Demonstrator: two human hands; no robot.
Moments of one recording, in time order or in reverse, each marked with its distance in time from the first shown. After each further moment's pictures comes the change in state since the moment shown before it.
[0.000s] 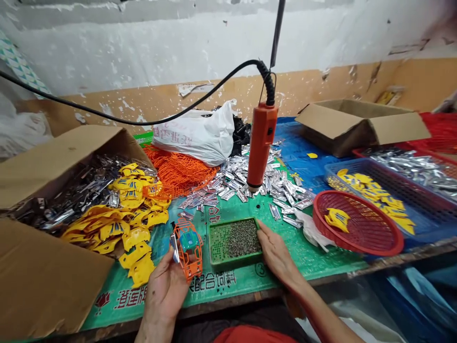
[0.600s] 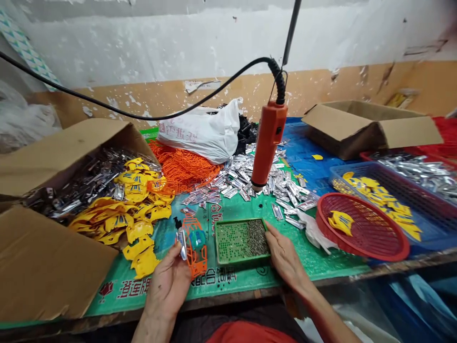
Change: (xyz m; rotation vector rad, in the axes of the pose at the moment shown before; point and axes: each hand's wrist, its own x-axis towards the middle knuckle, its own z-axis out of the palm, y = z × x) left_hand -0.015 -0.004 0.024 -0.008 0.094 0.038; right_hand -0.002 0.008 -0.009 0.003 0.009 -0.013
